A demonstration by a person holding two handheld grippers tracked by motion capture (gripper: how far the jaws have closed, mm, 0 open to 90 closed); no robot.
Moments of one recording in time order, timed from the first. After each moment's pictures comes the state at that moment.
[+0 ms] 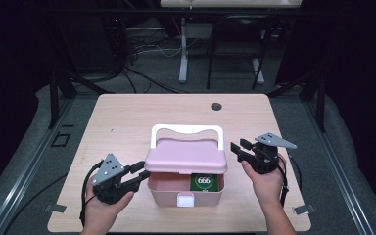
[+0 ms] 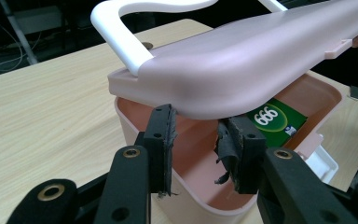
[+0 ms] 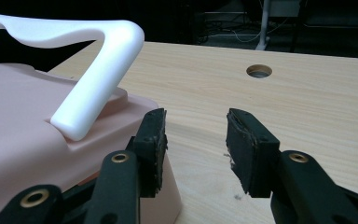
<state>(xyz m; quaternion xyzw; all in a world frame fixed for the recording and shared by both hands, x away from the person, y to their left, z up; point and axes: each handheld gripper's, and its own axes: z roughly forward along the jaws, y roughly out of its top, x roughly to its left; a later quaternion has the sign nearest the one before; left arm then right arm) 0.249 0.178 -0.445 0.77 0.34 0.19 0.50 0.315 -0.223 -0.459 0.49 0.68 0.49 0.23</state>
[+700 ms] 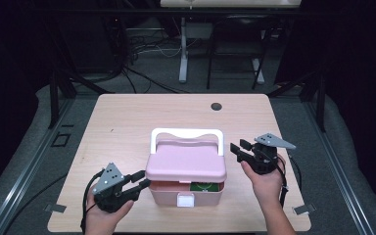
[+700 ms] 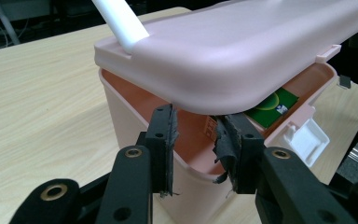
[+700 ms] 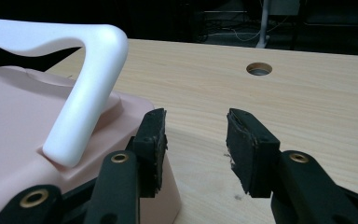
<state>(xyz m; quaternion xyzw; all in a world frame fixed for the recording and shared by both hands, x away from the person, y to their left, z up) 0.240 0.182 -0.468 0.78 0.34 0.17 0.50 0.315 -0.223 -0.463 0.49 0.69 0.49 0.23</state>
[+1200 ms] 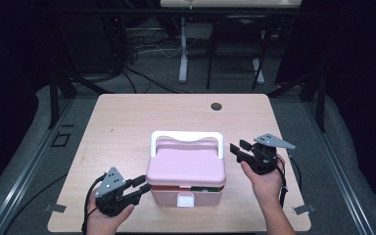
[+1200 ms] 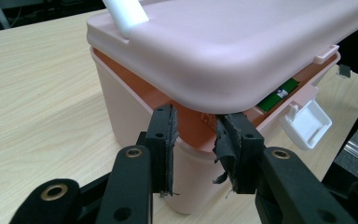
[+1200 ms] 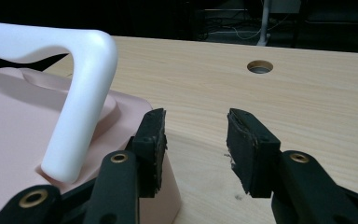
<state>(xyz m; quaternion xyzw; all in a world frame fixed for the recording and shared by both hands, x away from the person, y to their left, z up) 0.237 0.182 -0.481 0.78 0.35 0.16 0.49 0.316 -0.223 -0.465 0.49 0.69 0.49 0.22</state>
